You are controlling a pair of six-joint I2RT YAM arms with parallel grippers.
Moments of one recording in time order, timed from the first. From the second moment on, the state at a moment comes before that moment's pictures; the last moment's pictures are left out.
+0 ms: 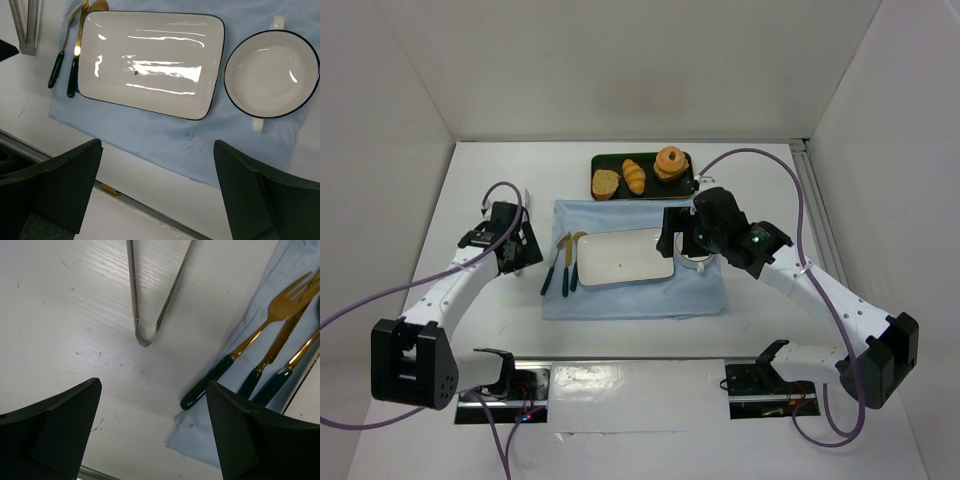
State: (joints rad) left arm -0.13 1.22 0.85 -0.70 -0.32 -0.50; right arm 0.66 1.19 1.10 -0.62 0.06 0.52
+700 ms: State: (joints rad) left arm 0.06 1.60 0.97 -0.49 -0.18 -0.42; right arm 0.61 1.24 1.11 -0.62 0.03 0.50
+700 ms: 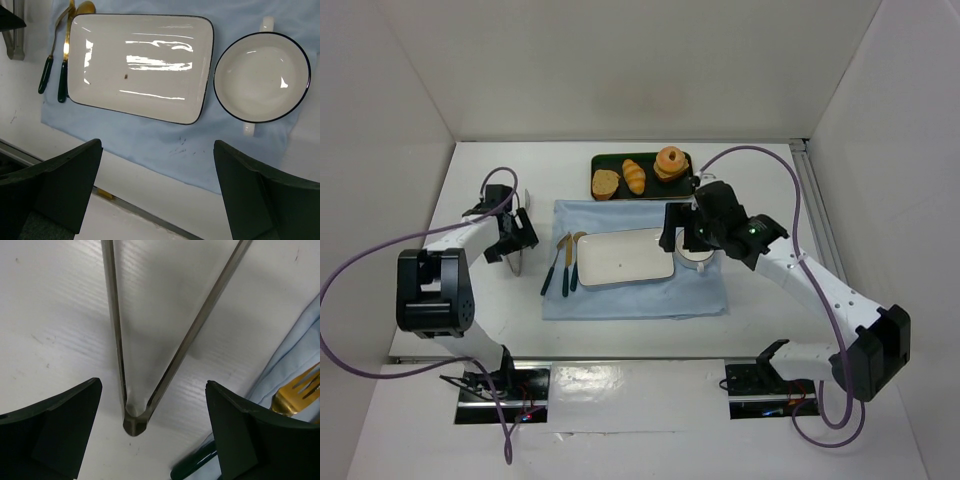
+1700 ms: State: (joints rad) left arm 0.10 1.85 1.18 -0.46 -0.16 -0.37; right arm 0.46 1.29 1.11 -0.59 -0.08 0.47
